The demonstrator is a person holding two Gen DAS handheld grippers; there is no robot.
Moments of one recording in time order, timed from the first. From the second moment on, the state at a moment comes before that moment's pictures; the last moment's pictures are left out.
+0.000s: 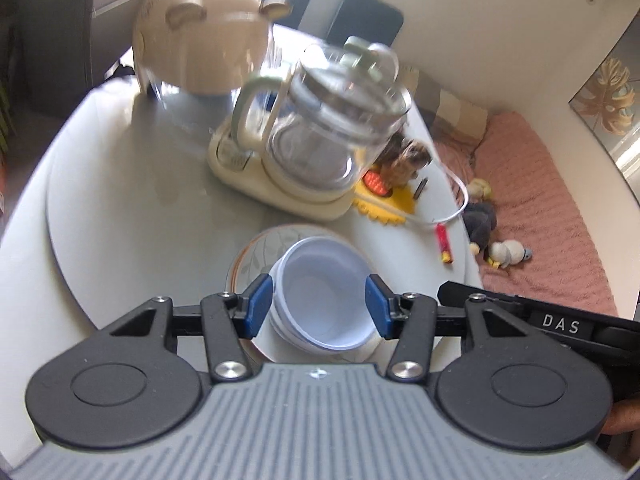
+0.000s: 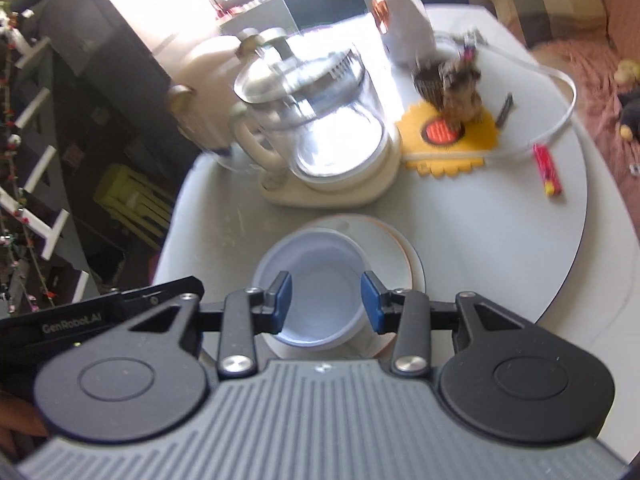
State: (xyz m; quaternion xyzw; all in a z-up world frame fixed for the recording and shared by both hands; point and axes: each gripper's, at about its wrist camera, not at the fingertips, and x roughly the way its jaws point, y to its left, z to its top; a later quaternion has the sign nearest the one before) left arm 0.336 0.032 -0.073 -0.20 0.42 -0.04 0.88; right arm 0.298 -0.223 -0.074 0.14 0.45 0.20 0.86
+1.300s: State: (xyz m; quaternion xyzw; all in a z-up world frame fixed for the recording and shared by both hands) left arm 0.045 -0.035 0.047 -0.12 0.30 0.03 0.94; right arm 0.063 -0.298 0.032 0.10 0.30 0.21 0.92
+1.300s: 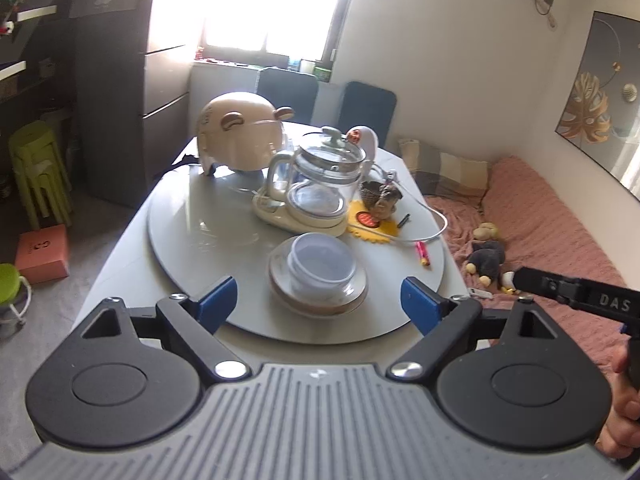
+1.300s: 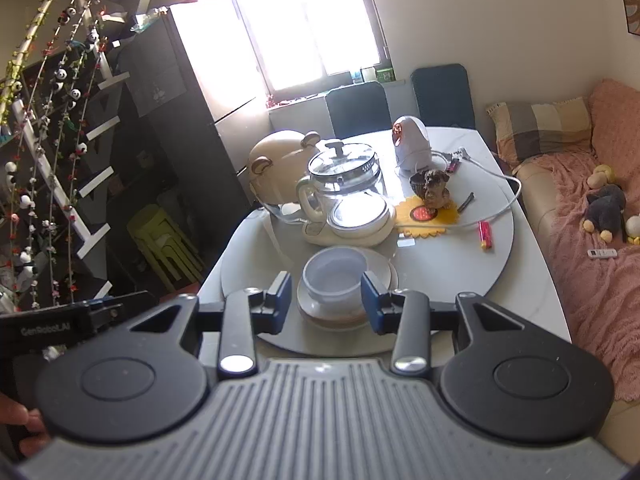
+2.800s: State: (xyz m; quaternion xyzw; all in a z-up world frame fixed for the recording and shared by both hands) left arm -0.010 -0.065 0.046 -0.10 0.33 0.07 0.94; right arm 0.016 -0.318 0.014 0.07 0.32 0.22 0.92
